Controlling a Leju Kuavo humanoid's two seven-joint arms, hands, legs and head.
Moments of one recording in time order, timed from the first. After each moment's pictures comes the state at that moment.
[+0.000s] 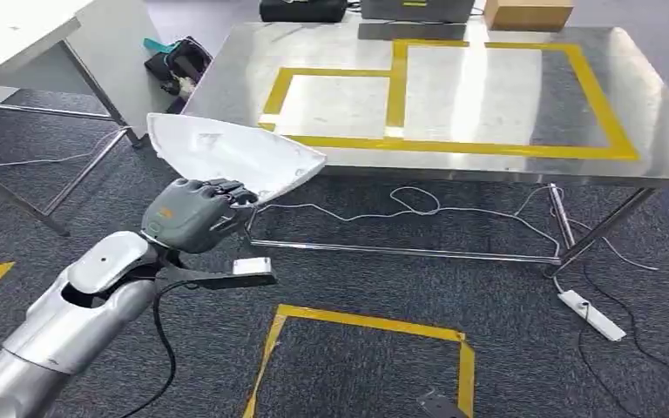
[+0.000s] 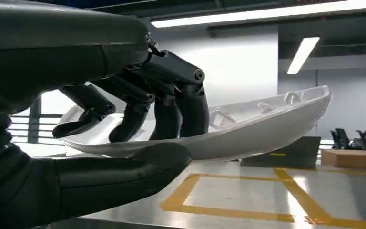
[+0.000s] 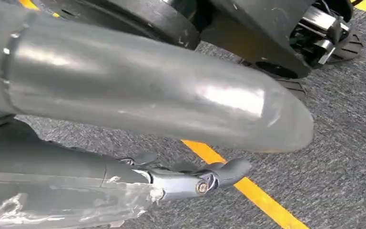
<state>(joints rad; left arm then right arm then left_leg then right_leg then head) -0.50 0.11 -0.52 -1.21 -1.02 0.23 -0.29 -0.09 0.03 0.38 -0.18 0.08 -0.16 -0.15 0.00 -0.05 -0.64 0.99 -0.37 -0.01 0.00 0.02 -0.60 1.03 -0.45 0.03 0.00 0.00</state>
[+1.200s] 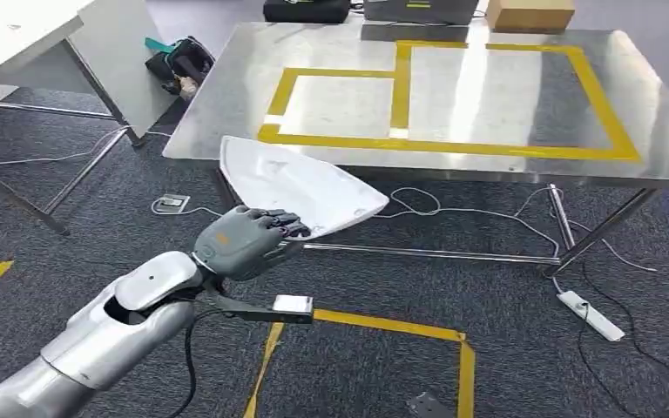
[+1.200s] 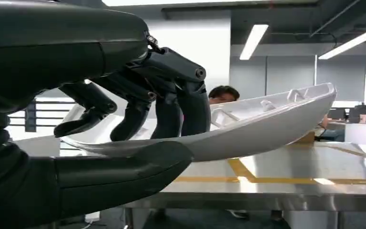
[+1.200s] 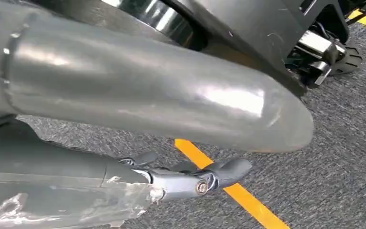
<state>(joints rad) -0.48 0.06 -0.66 -1.18 -0.99 0.22 -0.34 -0.09 0.05 0.38 -0.18 0.10 -0.15 -0.15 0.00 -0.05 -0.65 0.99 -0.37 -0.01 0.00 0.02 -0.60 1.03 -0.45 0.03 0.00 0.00</state>
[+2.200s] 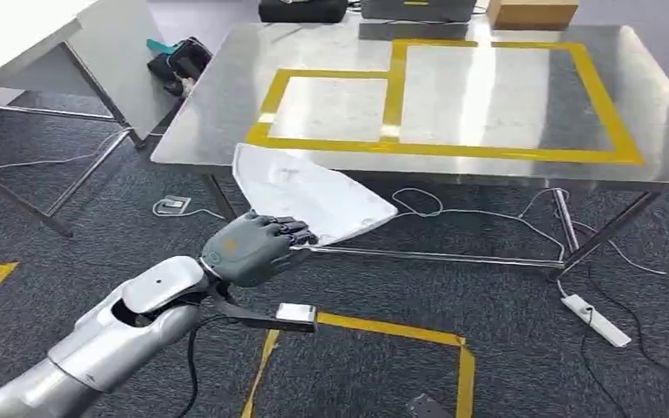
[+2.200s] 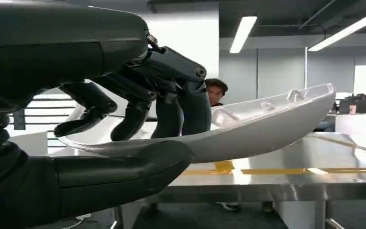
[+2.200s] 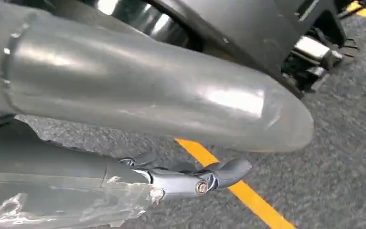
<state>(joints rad) -0.47 0.06 -0.66 -1.17 -0.98 0.24 -0.35 -0.09 0.07 0.38 -0.18 0.12 -0.16 -0.15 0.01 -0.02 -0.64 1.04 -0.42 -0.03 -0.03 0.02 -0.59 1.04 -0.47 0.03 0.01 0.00</state>
